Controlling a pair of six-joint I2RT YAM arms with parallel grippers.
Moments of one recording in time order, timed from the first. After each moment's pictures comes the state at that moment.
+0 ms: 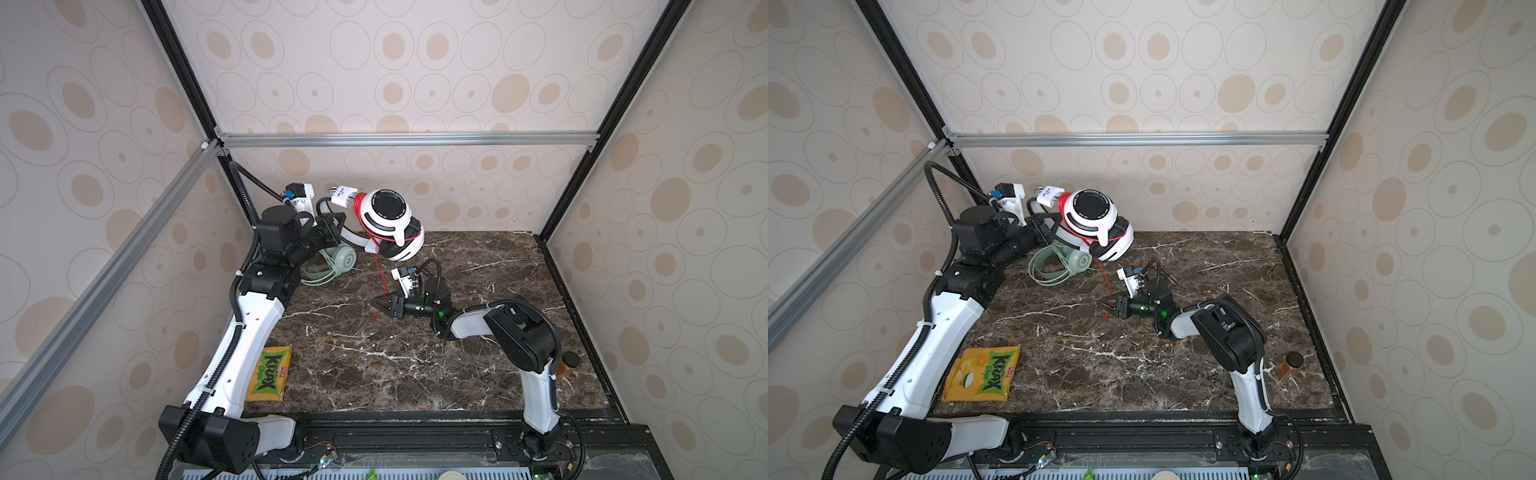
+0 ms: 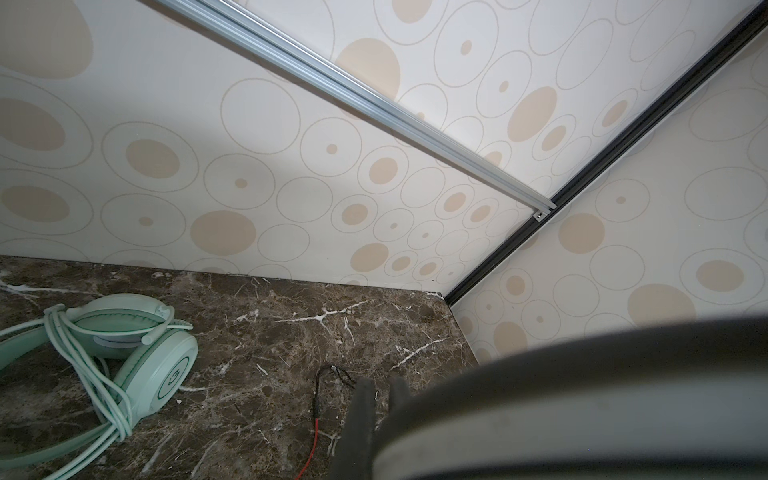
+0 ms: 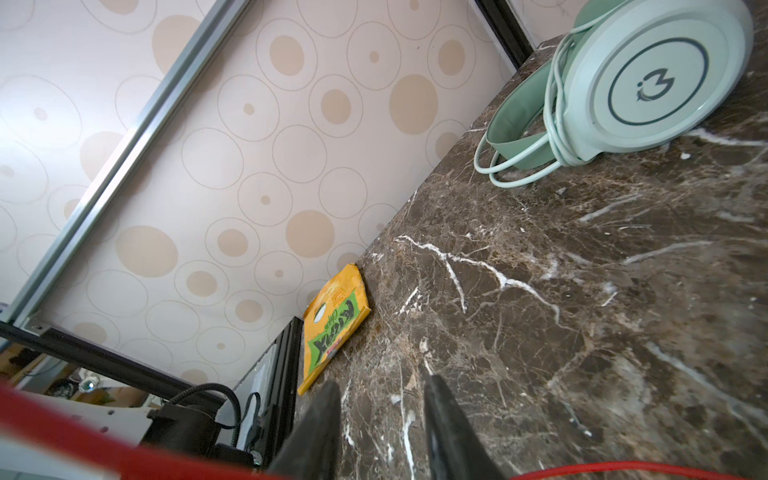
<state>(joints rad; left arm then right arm) -0.18 1.29 1.42 -0.26 0.32 -0.54 0.66 2.06 1.02 0.95 -0.73 0.73</state>
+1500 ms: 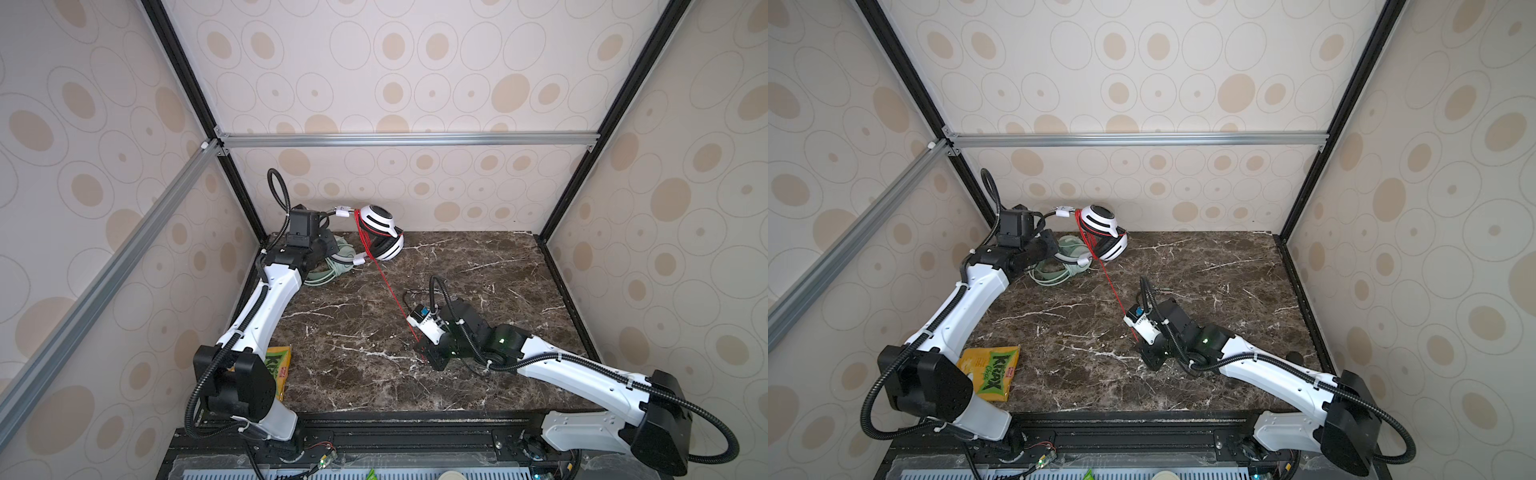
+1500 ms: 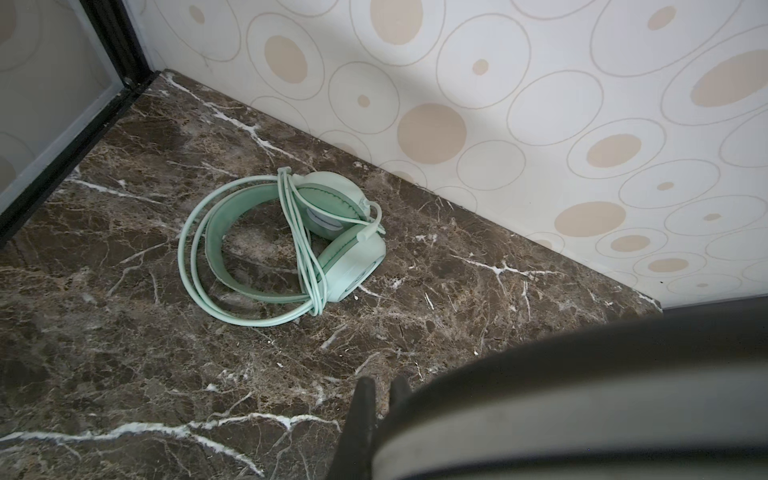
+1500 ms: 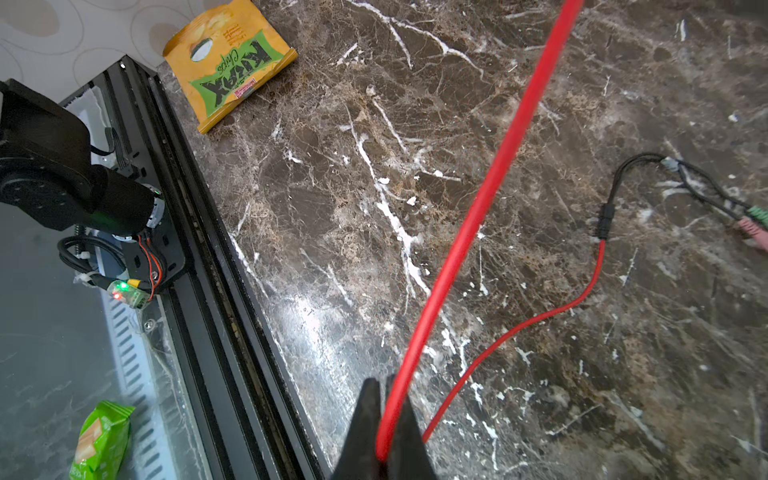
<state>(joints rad) -0.17 1.56 1.51 -0.58 -0.09 -0.55 0.90 1.22 0.93 -0.50 -0.18 0.06</state>
